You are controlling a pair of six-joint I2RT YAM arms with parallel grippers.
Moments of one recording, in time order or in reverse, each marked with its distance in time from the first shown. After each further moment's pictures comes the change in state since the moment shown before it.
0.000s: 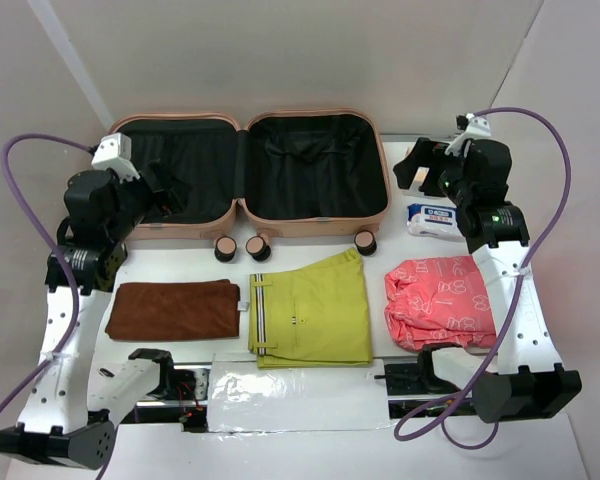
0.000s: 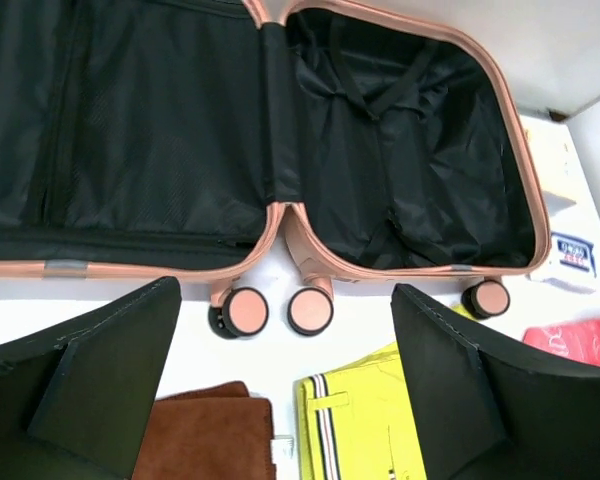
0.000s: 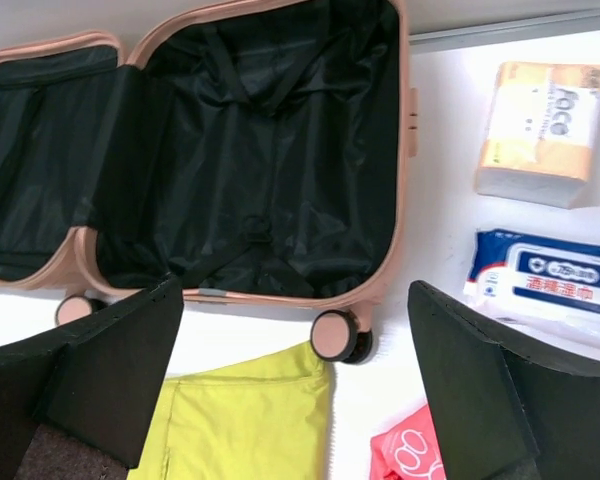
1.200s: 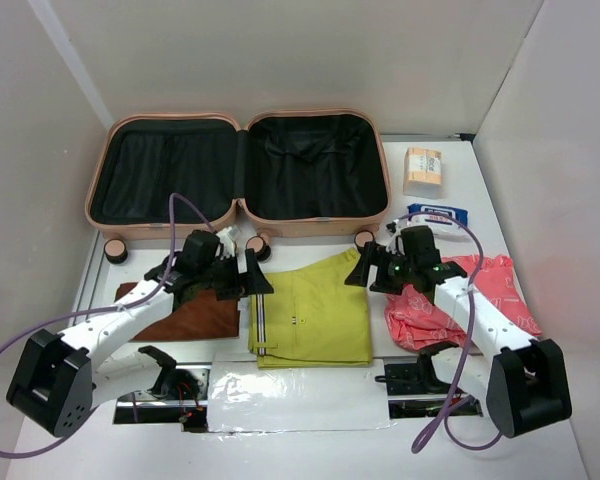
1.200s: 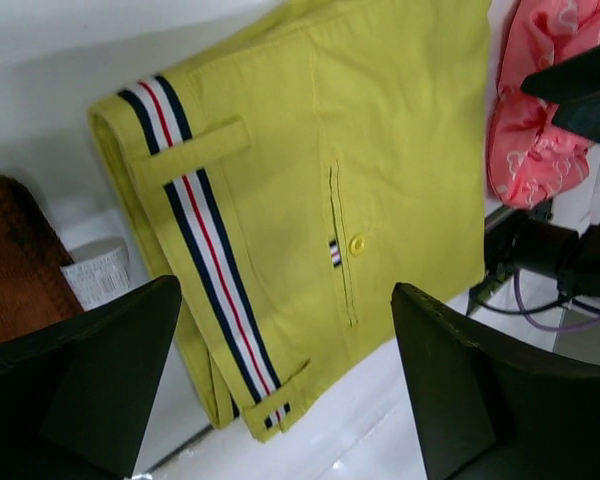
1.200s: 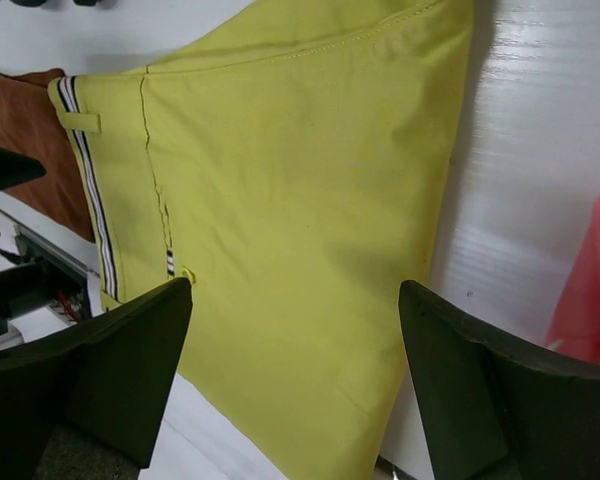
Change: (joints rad) left arm -0.410 0.168 -0.654 0.305 0.305 -0.312; right arm 0.200 -0.068 -0.752 0.118 -0.281 0.241
